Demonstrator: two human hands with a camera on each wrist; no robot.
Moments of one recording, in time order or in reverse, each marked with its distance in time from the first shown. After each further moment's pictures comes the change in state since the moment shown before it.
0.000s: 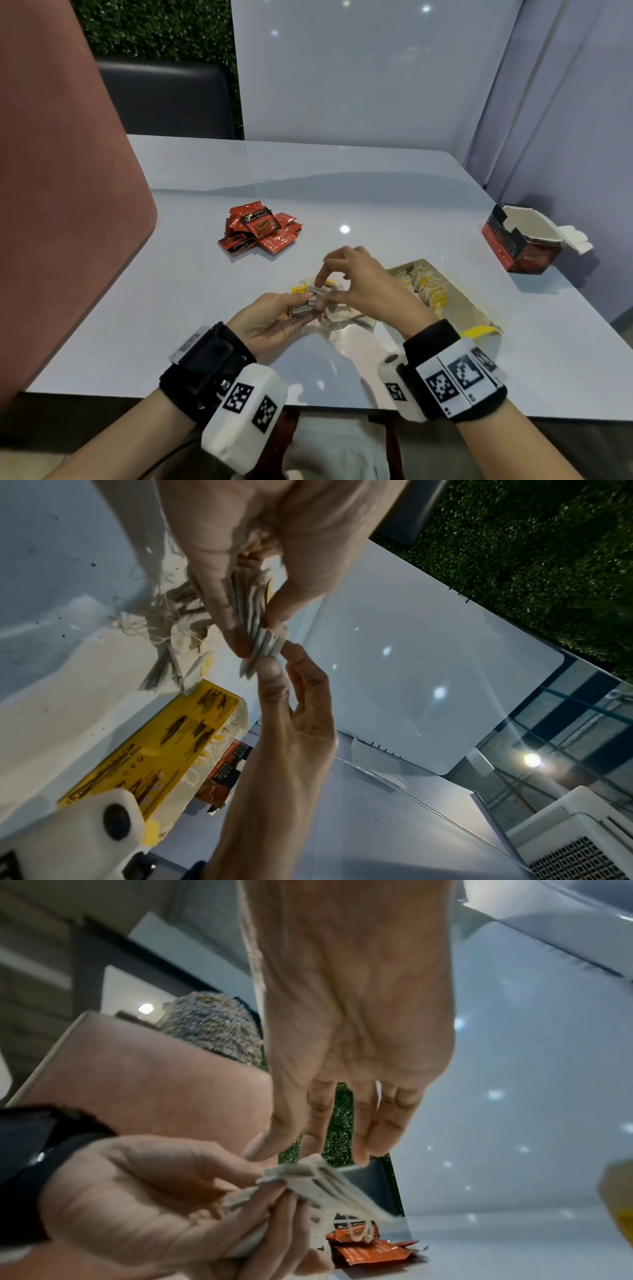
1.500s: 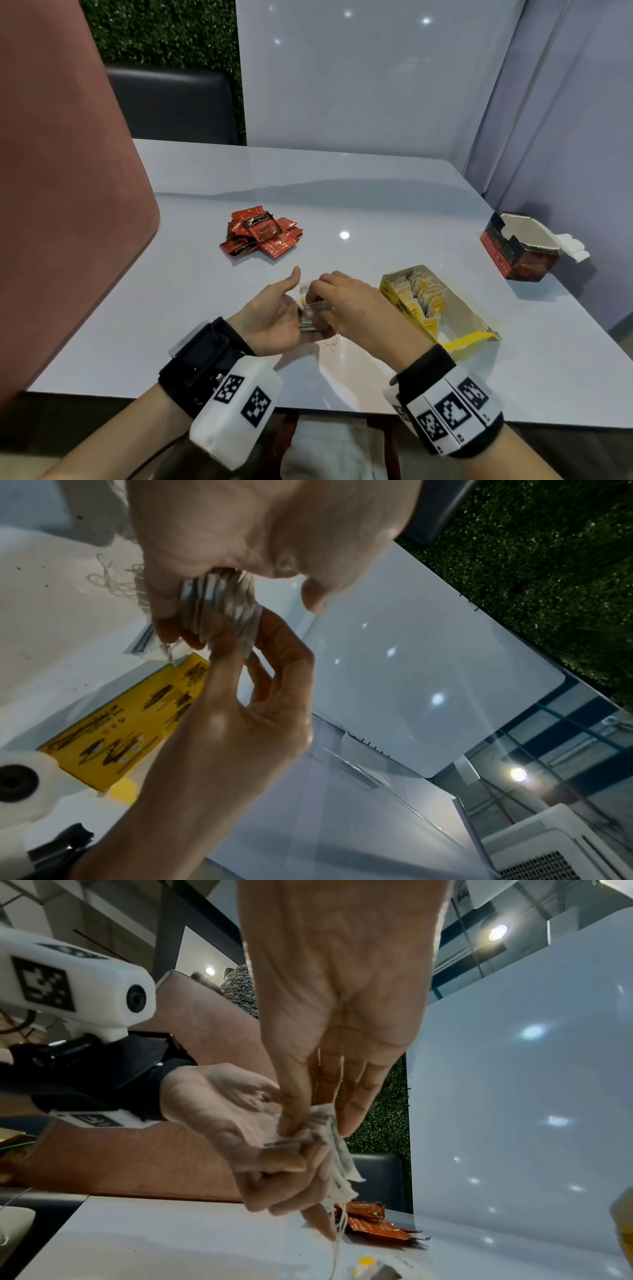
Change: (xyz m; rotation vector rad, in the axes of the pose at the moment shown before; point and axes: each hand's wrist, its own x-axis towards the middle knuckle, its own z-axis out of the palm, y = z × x) left_hand -0.009 0.009 0.010 0.007 -0.154 -0.229; right_hand -0.020 -0.025 0.011 -0.276 0.022 -0.173
